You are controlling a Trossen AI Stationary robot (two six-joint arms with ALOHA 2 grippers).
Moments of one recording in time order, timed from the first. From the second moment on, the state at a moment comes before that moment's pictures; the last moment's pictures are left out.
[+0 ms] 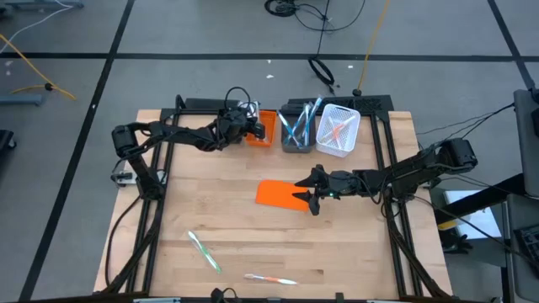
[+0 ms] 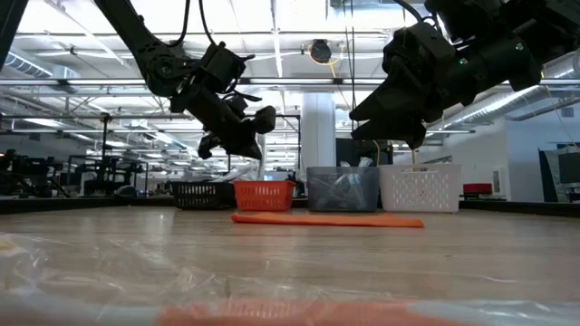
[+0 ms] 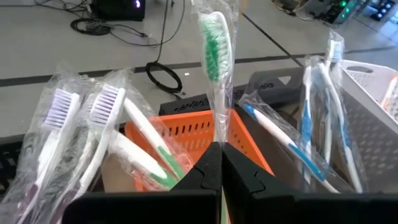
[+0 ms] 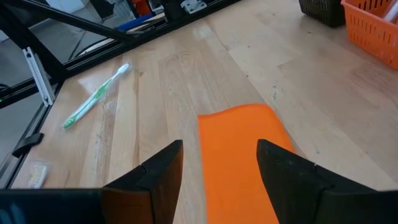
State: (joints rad) left arm 0.47 1.73 0.86 0.42 -0.38 -0.50; right arm 0.12 1.38 0.47 0.54 0.16 0.46
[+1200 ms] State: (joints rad) left arm 0.40 1.48 0.86 -0.23 -0.11 -0.27; right arm 0.12 1.38 0.47 0.54 0.16 0.46
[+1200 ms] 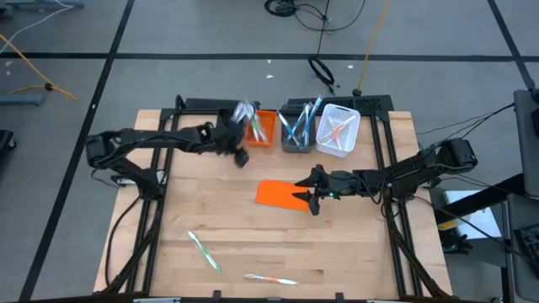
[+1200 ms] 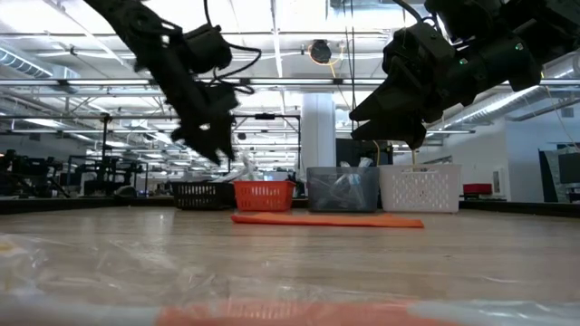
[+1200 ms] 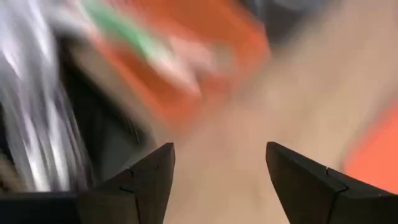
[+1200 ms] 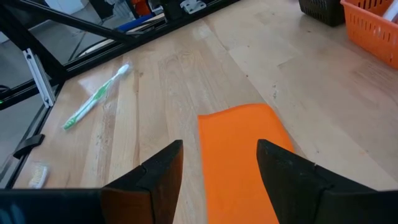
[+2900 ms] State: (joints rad) left arm -0.87 1.40 0.71 -0.68 -0.11 -0.79; right arm 0.12 1.38 0.47 0.54 0.16 0.47
